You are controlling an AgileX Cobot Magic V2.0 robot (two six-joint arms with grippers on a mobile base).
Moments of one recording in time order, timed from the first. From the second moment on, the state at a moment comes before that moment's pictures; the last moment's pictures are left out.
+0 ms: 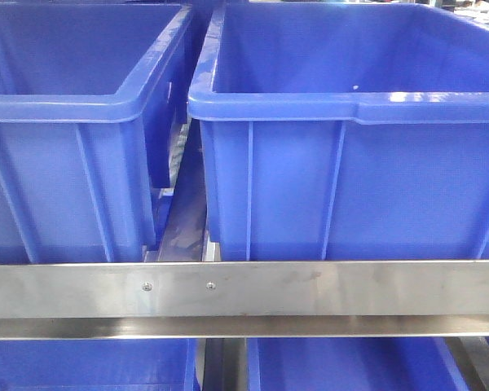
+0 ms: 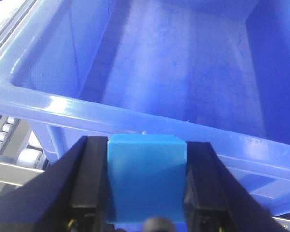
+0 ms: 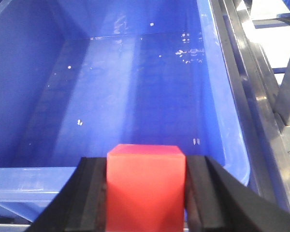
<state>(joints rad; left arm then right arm) -0.03 0.56 -0.41 0.05 0.35 -0.32 0.12 0.62 -0.45 0.09 0.21 0.10</state>
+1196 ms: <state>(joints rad) -0.03 0.57 -0.46 0.05 0.27 -0.32 0.12 0.65 -0.55 0.09 0.17 0.10</state>
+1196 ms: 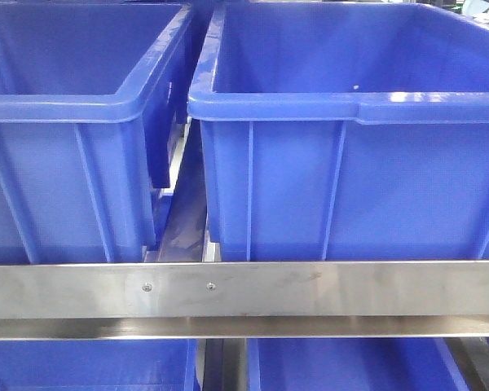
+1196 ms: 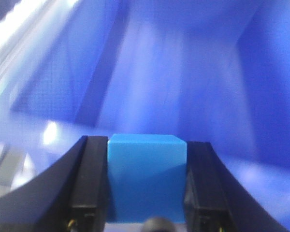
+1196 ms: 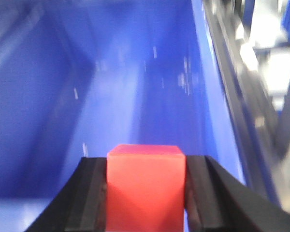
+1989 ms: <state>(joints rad) -0.03 1.13 -0.82 0.05 0.21 -0.32 0.12 1.20 -0.88 0.09 0.10 0.10</state>
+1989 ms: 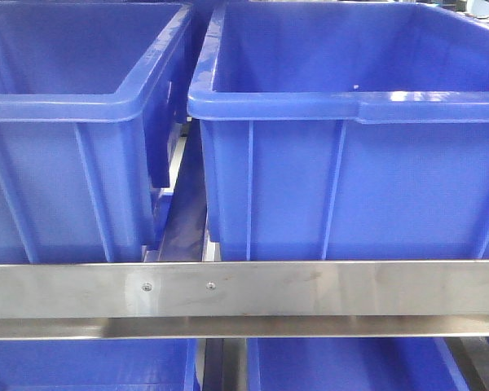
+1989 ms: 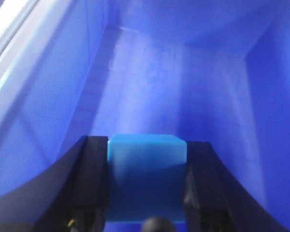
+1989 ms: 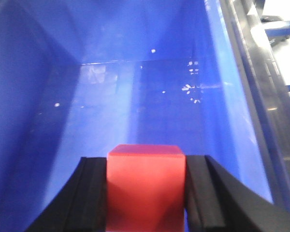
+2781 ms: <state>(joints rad) -0.03 1.23 -0.86 0.02 0.18 -0.32 0.12 1.26 -0.89 0.09 0.05 0.10</state>
